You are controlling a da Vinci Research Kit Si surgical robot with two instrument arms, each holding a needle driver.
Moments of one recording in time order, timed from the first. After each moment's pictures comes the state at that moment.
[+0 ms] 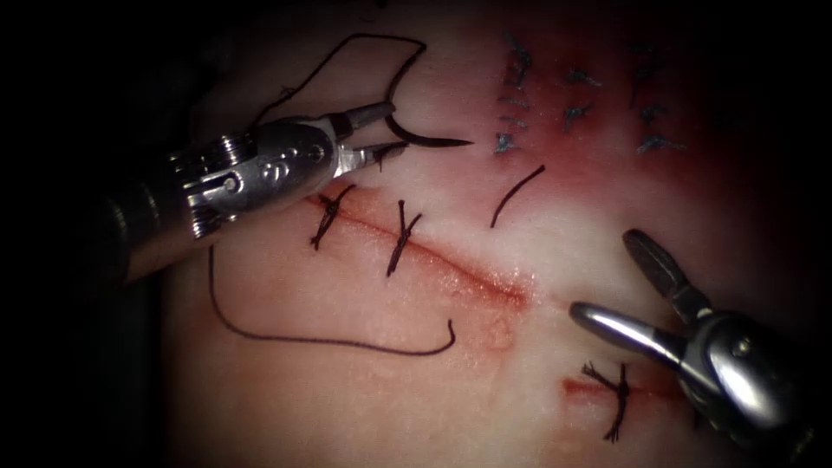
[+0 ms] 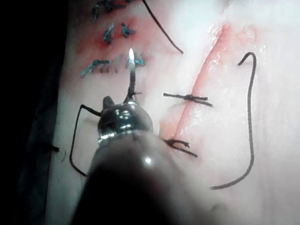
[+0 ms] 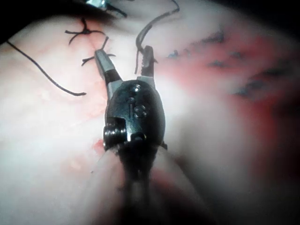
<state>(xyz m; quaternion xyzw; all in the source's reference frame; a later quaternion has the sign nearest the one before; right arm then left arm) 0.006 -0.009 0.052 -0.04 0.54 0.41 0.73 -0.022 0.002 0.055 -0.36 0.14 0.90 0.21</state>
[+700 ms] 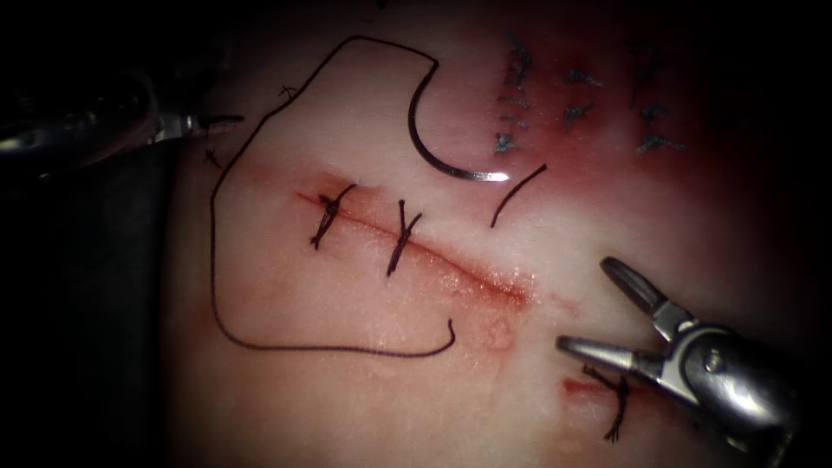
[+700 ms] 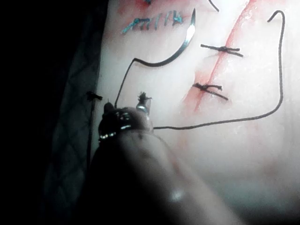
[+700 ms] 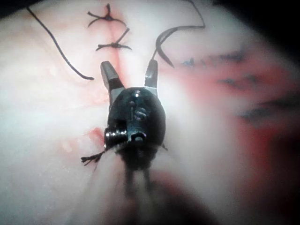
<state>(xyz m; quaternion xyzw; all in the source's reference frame) 0.007 -0.010 0.053 -0.10 0.52 0.29 0.79 -0.008 0.005 0.044 -0.37 0.07 0.92 0.08</state>
